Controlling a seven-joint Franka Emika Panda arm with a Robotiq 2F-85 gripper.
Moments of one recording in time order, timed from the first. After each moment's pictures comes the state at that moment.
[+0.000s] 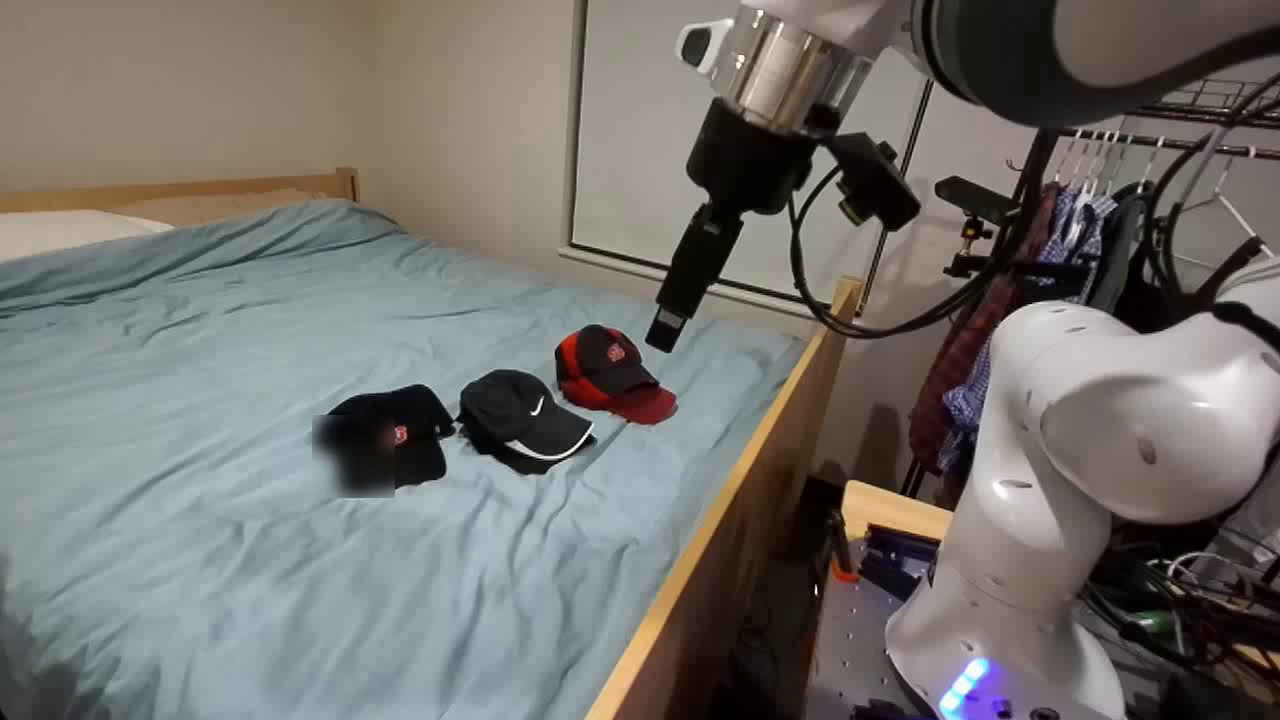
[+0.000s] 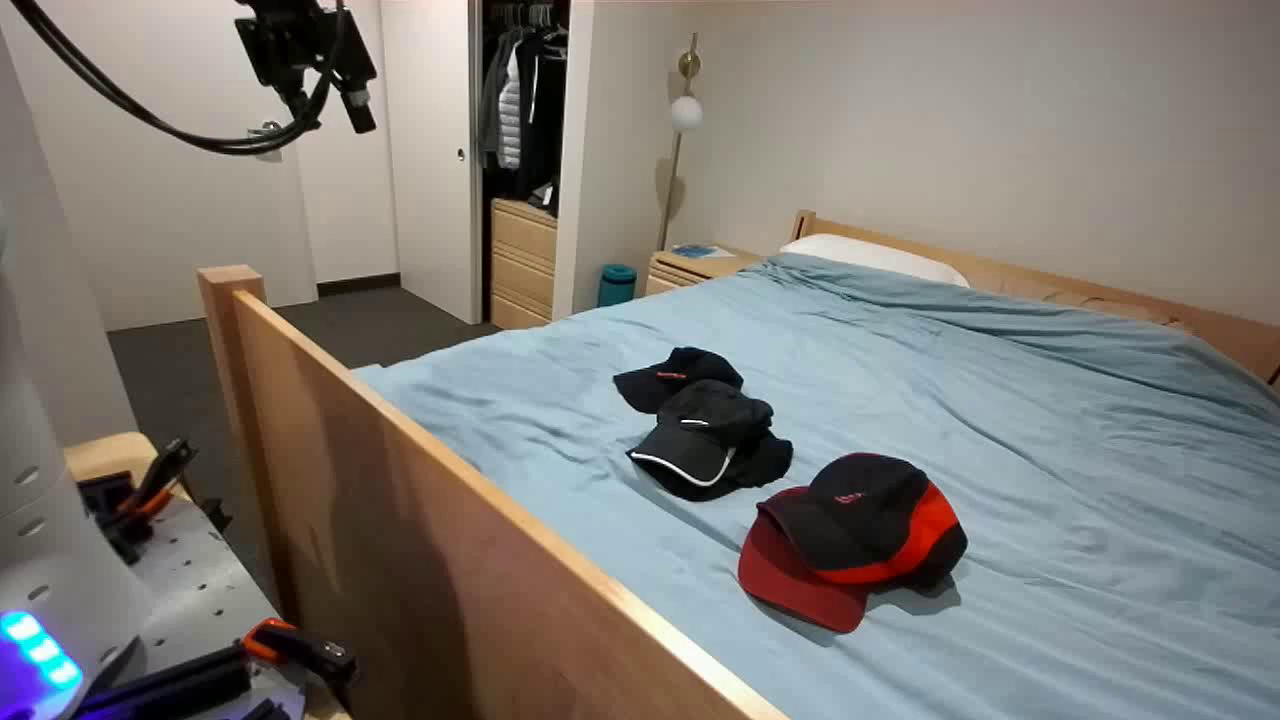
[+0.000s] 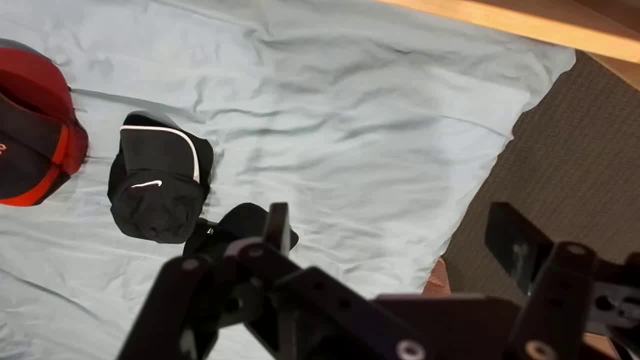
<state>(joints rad) 0.16 -0.91 0.27 -2.68 0.05 2.05 0.19</state>
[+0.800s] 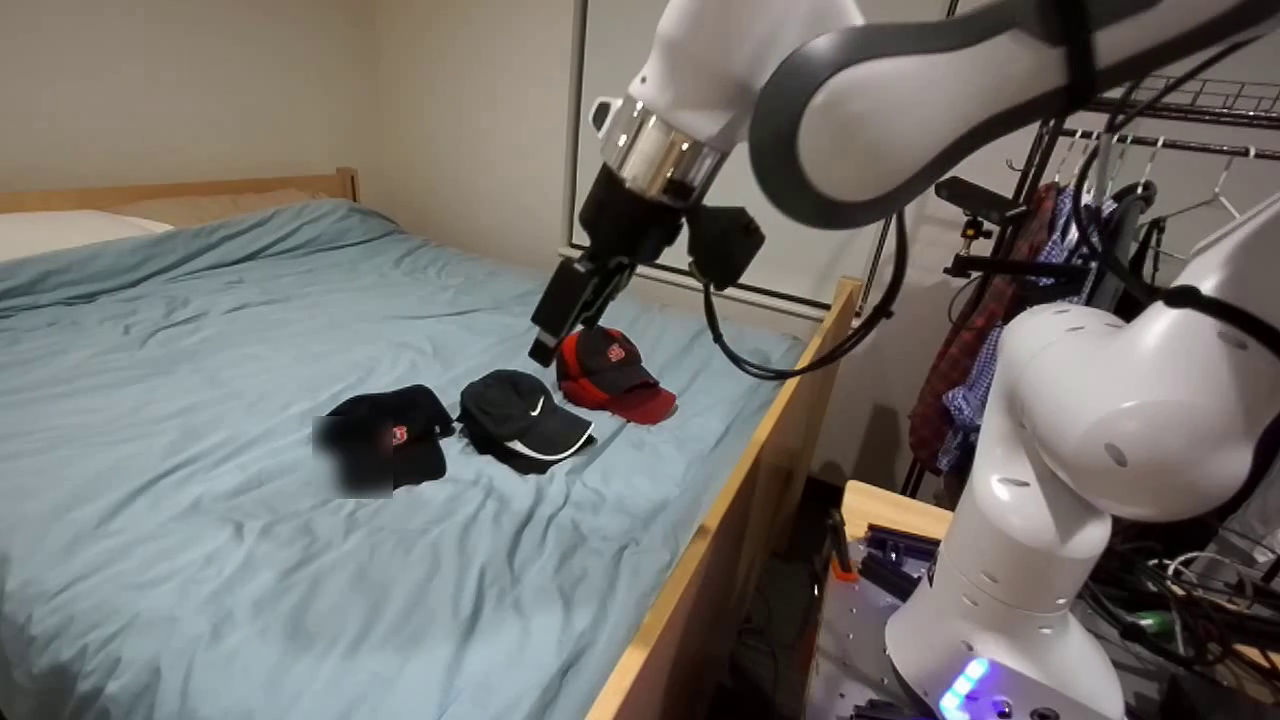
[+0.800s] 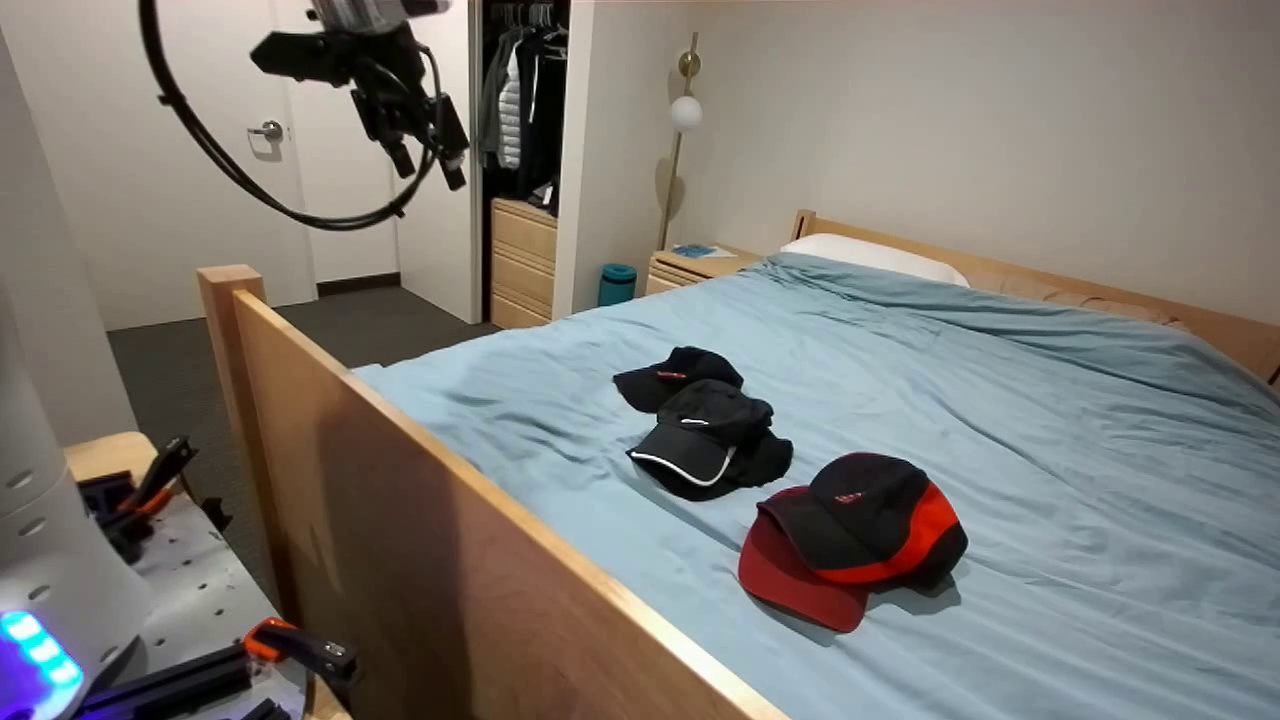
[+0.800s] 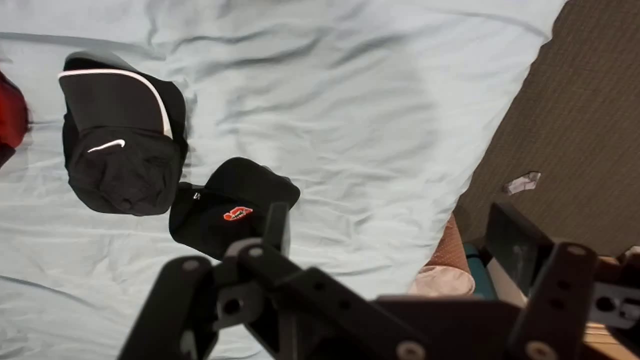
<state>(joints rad) 0.08 -0.58 0.23 -2.69 0.04 2.52 0.20</state>
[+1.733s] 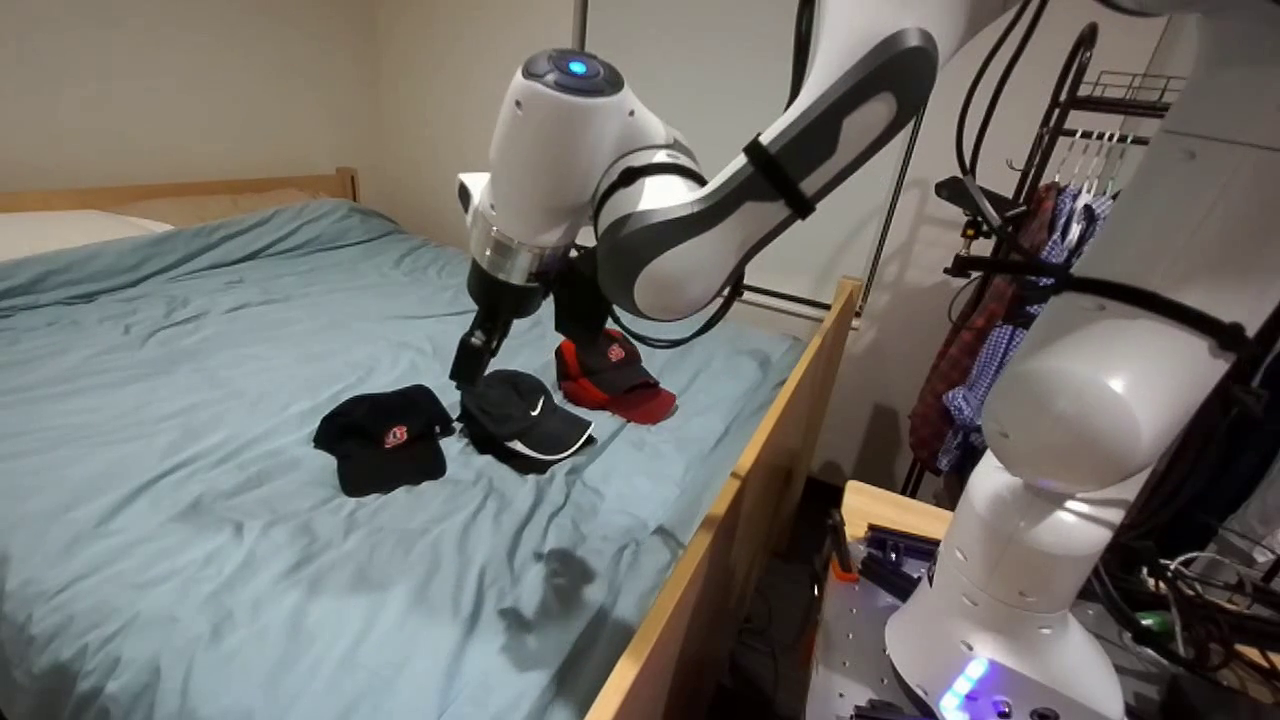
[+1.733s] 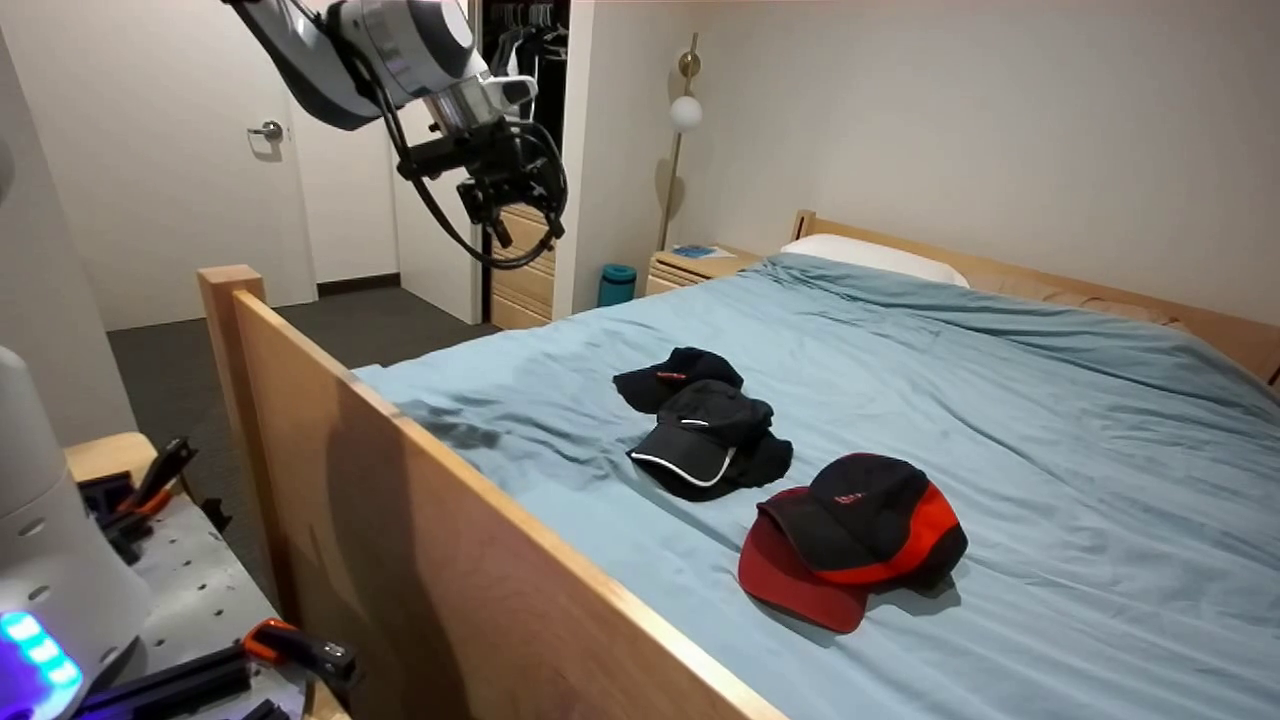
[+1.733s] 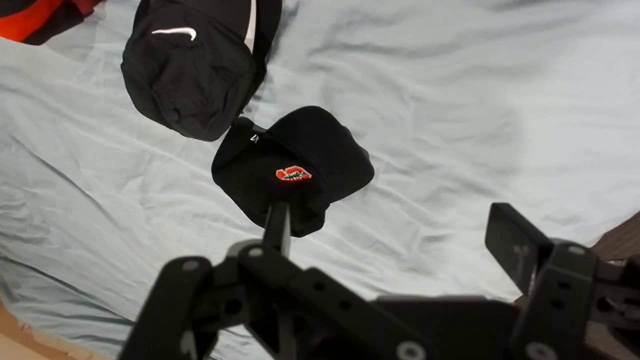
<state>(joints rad) -0.44 -0.10 0.64 -2.41 -0.60 2.67 0.41</state>
